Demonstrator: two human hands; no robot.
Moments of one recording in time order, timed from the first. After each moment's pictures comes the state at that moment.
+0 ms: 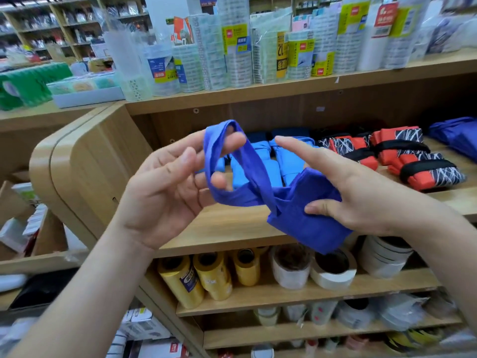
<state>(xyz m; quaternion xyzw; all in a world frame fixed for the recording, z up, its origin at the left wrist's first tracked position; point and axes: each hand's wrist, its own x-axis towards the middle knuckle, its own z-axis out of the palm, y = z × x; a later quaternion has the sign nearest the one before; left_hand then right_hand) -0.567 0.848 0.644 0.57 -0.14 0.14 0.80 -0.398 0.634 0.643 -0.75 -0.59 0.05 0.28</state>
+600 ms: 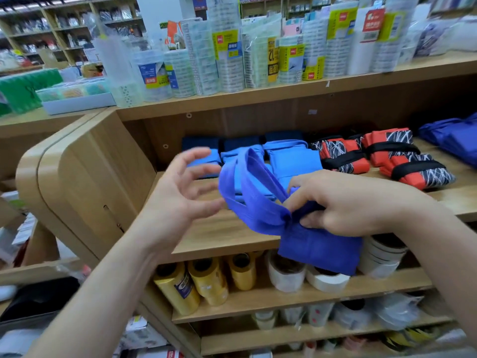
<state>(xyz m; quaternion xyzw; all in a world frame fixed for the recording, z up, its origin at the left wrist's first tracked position) -0.553 0.843 0.624 0.70 0.11 0.25 0.66 -0.392 0.645 0.651 -0.76 -0.62 0.14 0.11</state>
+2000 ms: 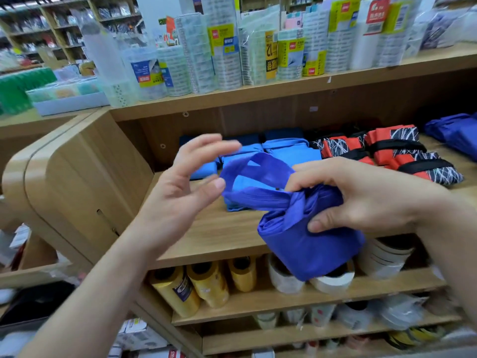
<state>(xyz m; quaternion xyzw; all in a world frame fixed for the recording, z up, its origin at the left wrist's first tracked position) -0.550 0.839 0.636 0.83 -0.02 0.27 0.48 -0.374 0.635 0.649 -0.69 -0.63 0.16 0.30</state>
